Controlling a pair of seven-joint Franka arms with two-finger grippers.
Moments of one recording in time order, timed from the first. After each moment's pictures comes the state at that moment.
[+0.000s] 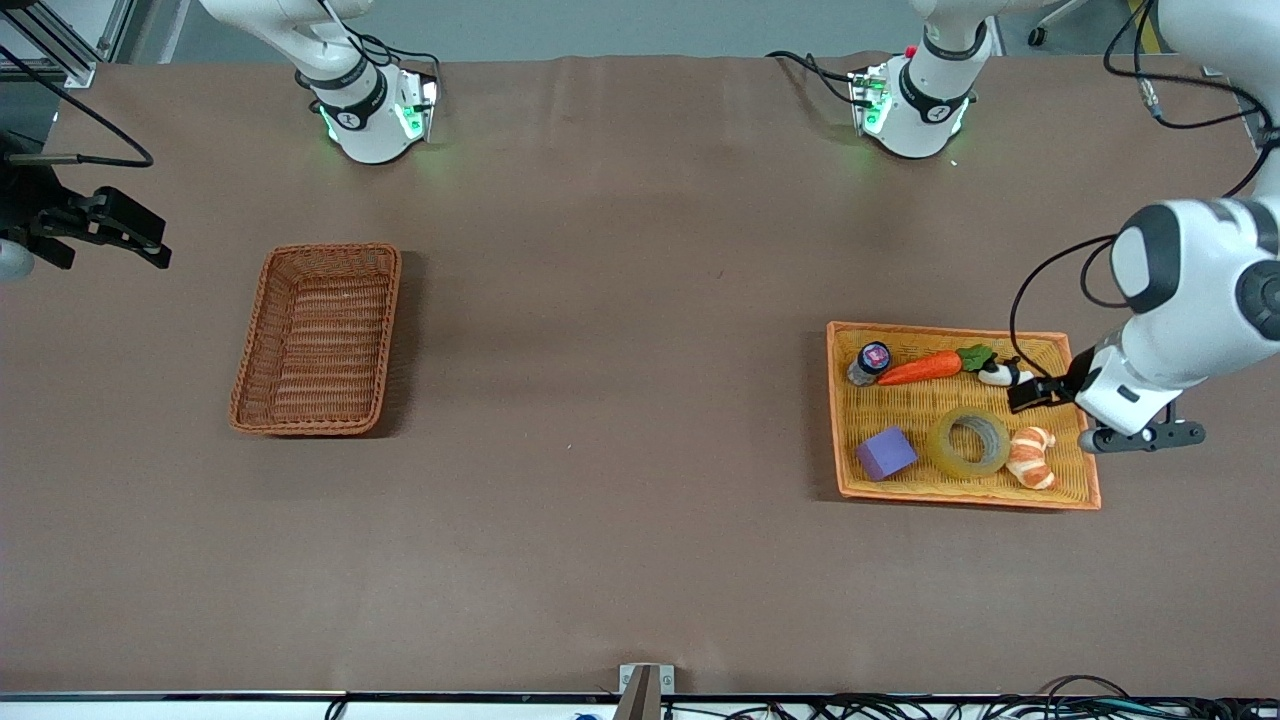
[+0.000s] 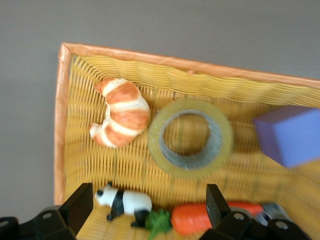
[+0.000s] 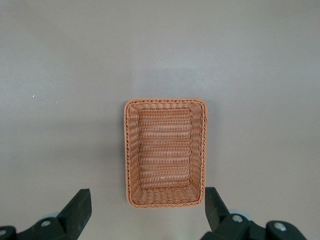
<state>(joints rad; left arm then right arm) 0.17 0.35 -0.14 -1.89 0.05 2.24 -0.08 0.09 0.03 -0.04 -1.43 -0.03 1.46 0.04</state>
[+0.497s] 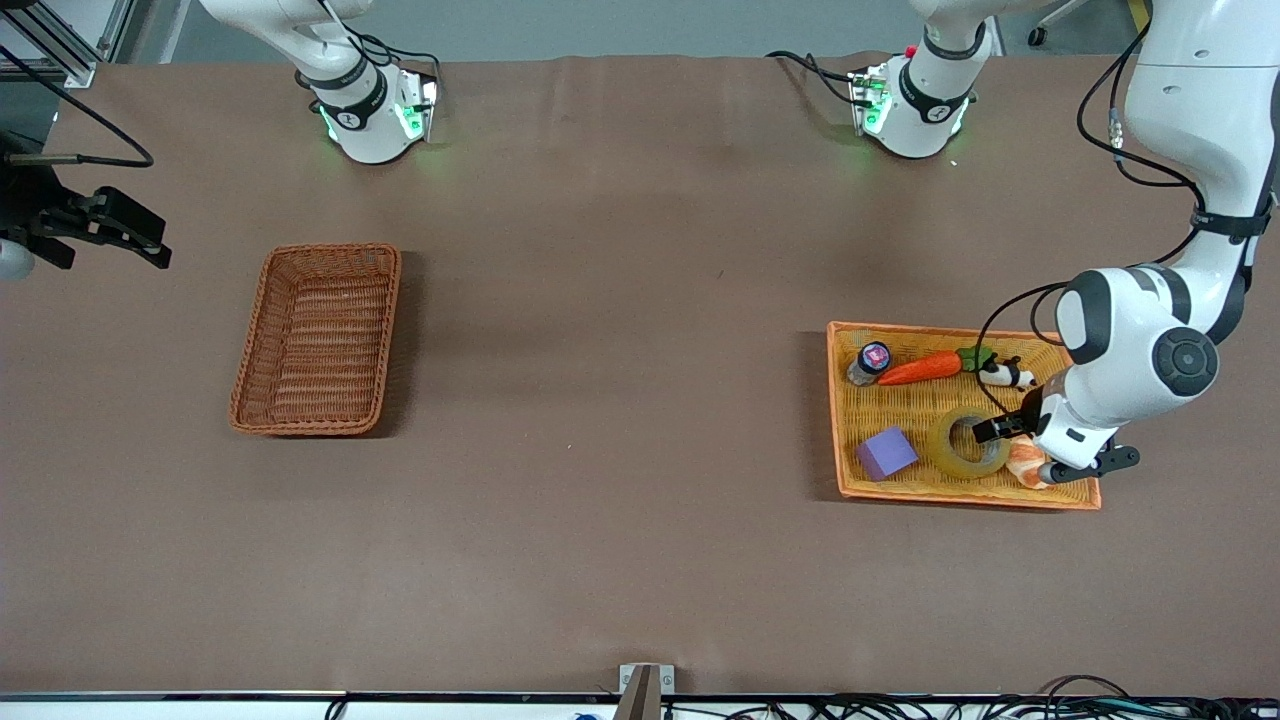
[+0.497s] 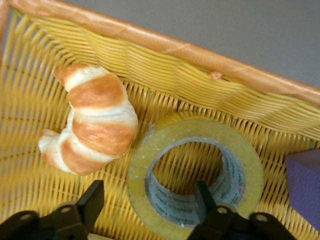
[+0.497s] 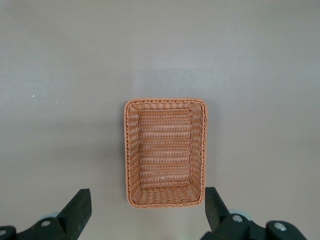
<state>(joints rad) 0.16 0.52 -0.14 -1.89 0.05 2.38 -0.24 0.09 0.03 -0.04 -1.43 -0.03 1.46 0.04</state>
